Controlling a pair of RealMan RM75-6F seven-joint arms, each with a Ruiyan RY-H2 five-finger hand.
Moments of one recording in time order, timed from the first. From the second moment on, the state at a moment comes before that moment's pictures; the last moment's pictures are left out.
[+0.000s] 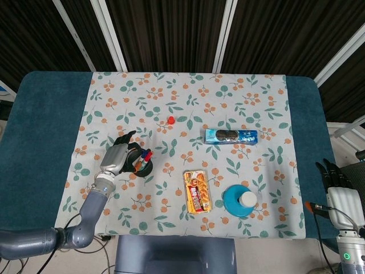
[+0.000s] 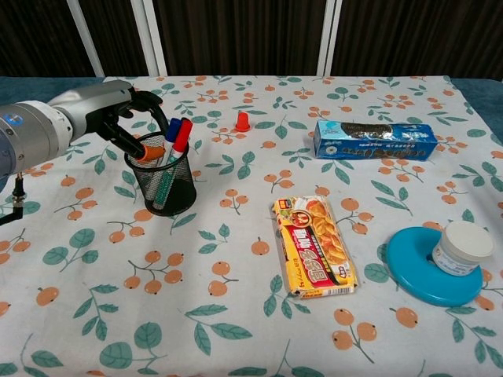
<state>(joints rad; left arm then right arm) -0.77 -1.57 -0.24 -1.64 0.73 1.07 0.28 0.06 -1.15 0.10 -1.65 -1.44 1.49 -0.10</state>
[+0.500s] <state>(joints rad) -0.77 -1.59 -0.25 -1.64 0.72 1.06 0.29 0.06 -1.15 0.10 -1.65 -1.43 1.49 -0.10</state>
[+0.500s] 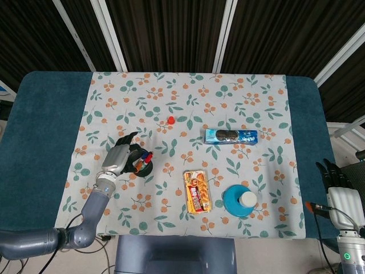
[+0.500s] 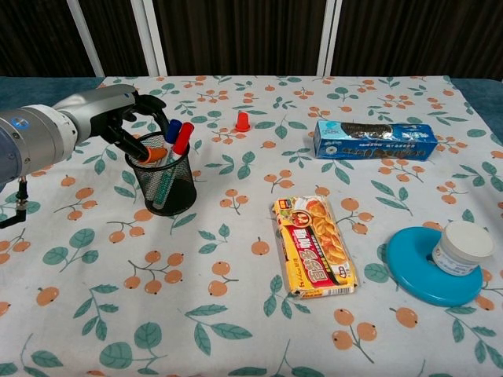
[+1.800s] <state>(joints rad) -0.69 -1.40 -0.31 -1.85 0.81 1.07 0.16 0.06 -1.15 0.10 -1.64 -1.44 1.49 -0.10</state>
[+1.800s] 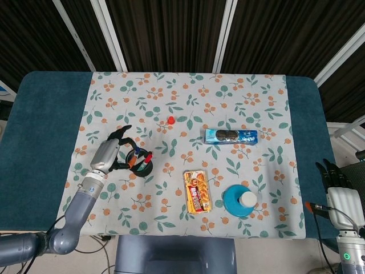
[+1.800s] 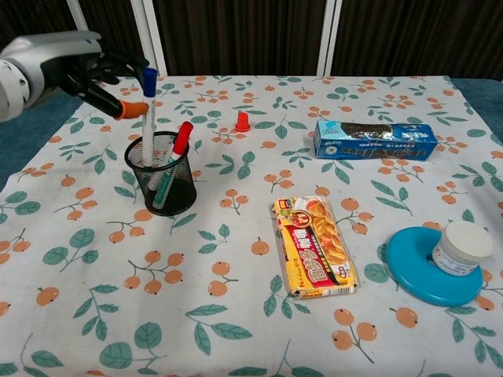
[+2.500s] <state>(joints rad) -0.48 -1.07 -0.32 -1.98 1.04 1.07 -0.20 0.06 -1.15 0.10 -1.64 -1.44 1.50 -0.11</state>
